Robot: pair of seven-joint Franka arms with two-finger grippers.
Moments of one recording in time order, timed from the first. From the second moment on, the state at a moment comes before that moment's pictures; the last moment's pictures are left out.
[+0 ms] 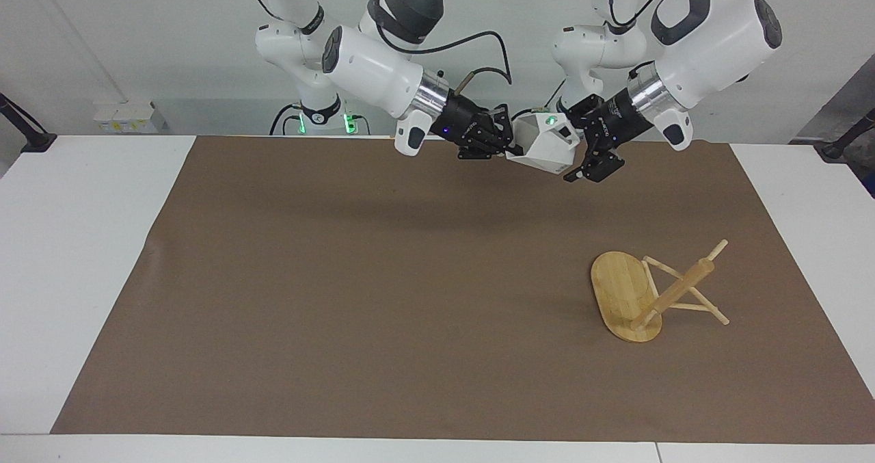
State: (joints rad) left arm -0.13 -0.06 -0.09 -1.78 -0.63 1.71 -1.74; right arm 0.12 0.15 0.46 -1.72 0.97 2.27 0.14
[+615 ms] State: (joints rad) left arm -0.13 -0.06 -0.09 -1.78 -0.68 1.75 -1.75; right arm 0.11 0.15 0.46 -1.72 0.97 2.27 0.14
